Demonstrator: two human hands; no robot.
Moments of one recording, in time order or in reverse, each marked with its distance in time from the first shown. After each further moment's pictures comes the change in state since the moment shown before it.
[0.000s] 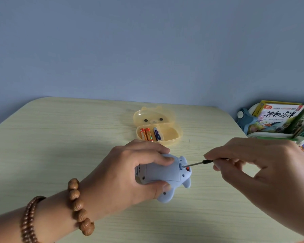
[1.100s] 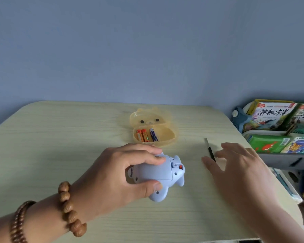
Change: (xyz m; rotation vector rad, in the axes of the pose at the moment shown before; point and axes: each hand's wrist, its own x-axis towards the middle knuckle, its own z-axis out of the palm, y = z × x) left_hand -0.003 -0.006 -0.003 -0.057 -0.020 -0.015; right_hand -0.005 0.050 0.067 -0.461 0.021 0.617
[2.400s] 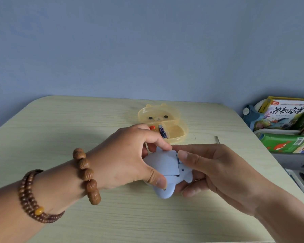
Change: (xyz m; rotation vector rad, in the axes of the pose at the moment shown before) left_hand 0.031 0.026 -0.024 0.208 -0.195 -0.305; right_hand 0.000 -0.052 -0.028 1.272 -0.896 -0.034
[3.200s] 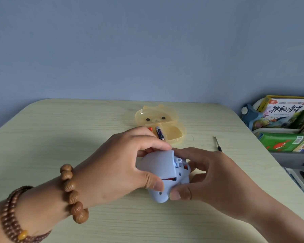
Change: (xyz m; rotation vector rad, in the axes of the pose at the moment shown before) left_hand -0.007 -0.003 0.005 -0.095 0.078 0.165; right_hand -0.008 0.001 0.007 -0.471 0.114 -0.191
